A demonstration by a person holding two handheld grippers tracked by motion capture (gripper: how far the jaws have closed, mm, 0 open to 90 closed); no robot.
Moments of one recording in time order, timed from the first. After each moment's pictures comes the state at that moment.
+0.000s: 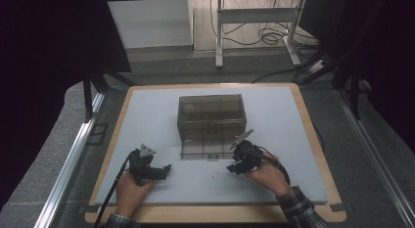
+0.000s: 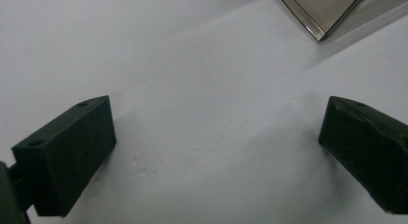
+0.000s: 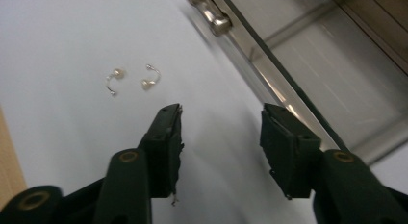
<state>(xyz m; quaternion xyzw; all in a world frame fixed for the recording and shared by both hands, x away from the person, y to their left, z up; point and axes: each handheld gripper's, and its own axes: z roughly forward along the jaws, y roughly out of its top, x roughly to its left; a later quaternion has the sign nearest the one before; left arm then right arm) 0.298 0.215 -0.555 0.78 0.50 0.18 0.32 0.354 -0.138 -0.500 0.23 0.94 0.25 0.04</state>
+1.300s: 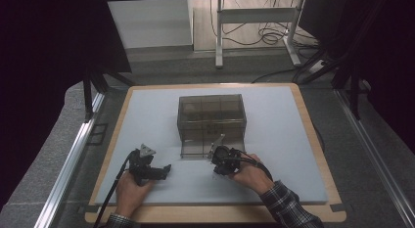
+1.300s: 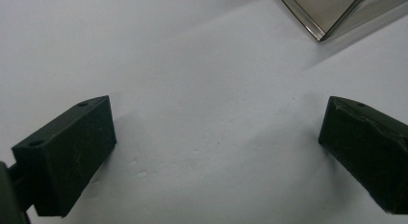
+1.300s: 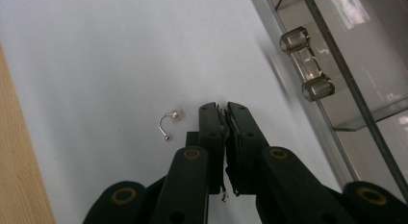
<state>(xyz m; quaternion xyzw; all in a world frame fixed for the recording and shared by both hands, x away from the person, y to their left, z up) 0.298 0.215 -0.555 0.78 0.50 0.18 0.32 0.343 -0.076 -0.505 0.16 0.97 0.18 0.04</state>
